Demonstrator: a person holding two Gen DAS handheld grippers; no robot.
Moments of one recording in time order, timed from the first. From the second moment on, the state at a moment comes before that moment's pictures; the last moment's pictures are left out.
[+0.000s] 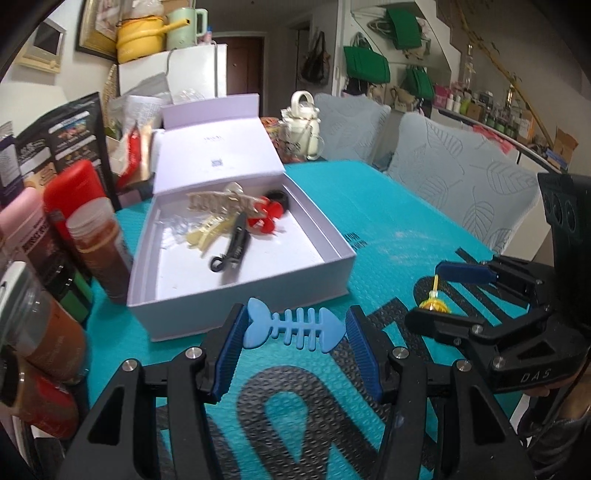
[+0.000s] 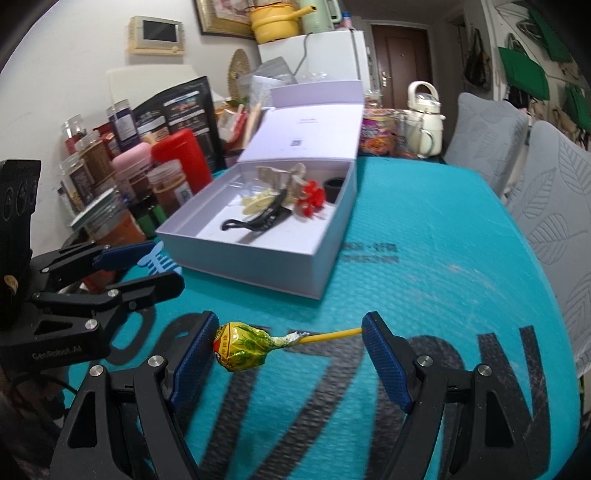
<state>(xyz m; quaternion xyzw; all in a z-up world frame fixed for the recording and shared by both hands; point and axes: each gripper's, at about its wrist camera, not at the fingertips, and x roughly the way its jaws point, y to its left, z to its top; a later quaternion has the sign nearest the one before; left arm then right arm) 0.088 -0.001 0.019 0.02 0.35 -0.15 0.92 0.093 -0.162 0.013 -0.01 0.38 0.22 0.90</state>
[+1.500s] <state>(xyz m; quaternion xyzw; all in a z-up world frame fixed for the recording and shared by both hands) 0.179 0.062 0.100 0.01 0.26 -0.14 0.96 0.200 -0.091 0.092 -0.03 0.33 0.26 0.91</state>
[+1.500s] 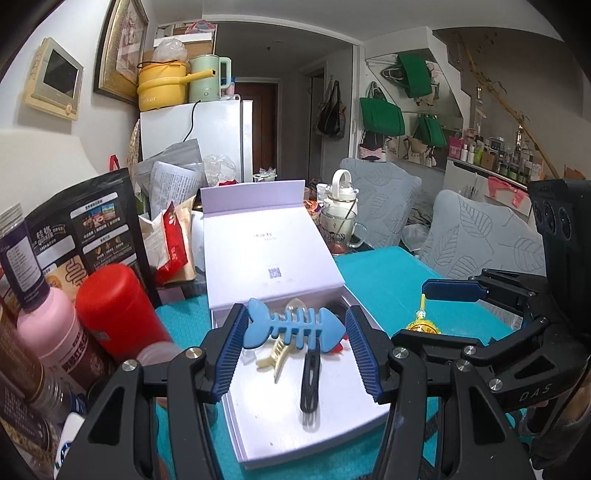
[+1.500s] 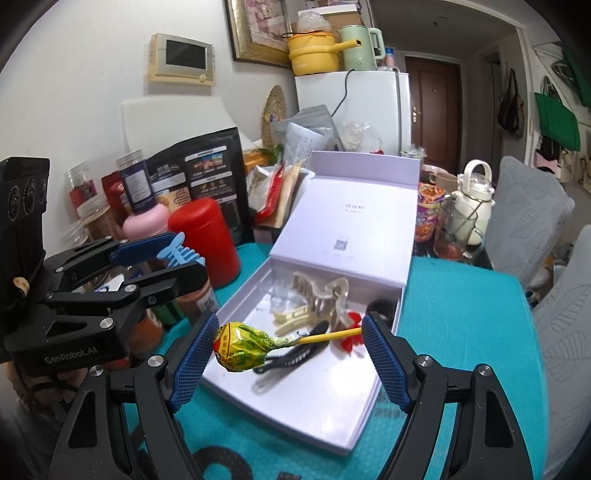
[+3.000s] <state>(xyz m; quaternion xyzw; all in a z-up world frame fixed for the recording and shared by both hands) 0.311 0.052 0.022 0.03 0.37 -0.13 0.92 0.328 -0.090 0.025 -0.02 0.39 0.27 0.88</state>
